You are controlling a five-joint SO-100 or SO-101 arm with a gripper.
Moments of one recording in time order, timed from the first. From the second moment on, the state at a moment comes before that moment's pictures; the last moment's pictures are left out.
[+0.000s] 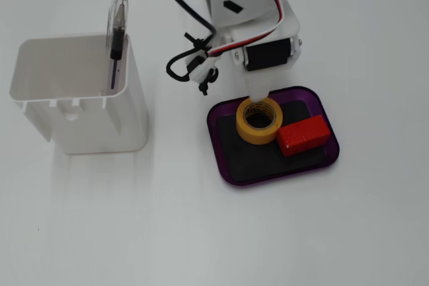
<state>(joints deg) -4.4 73.0 74.9 68.6 -10.1</state>
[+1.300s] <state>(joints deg) -4.7 73.1 78.0 63.1 -10.0</state>
